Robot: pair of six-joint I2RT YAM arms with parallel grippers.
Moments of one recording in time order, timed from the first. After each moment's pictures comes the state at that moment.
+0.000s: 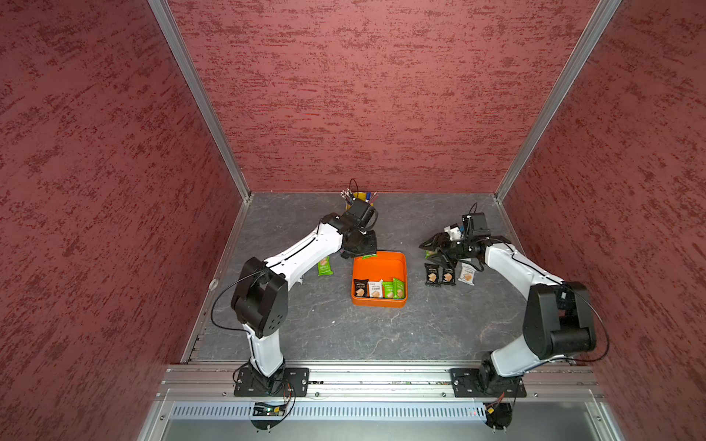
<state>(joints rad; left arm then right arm) -0.59 1.78 1.53 -0.82 0.12 -0.68 0.09 1.57 1.04 -0.43 -0.72 0.86</state>
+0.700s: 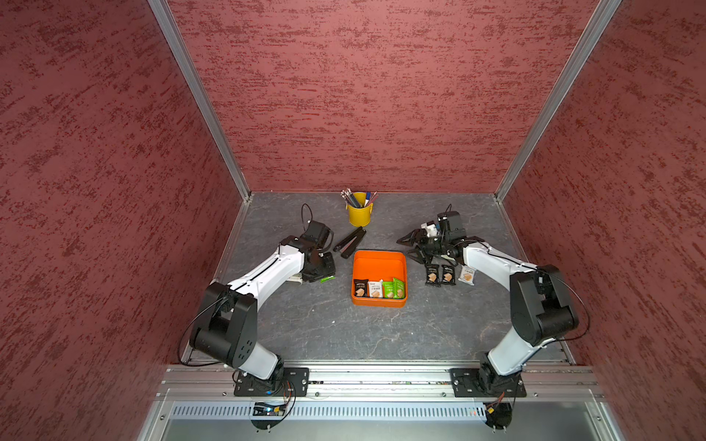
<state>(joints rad) -0.37 1.53 1.05 -0.80 0.08 -0.64 0.25 1.69 1.06 -0.15 -0.74 1.08</state>
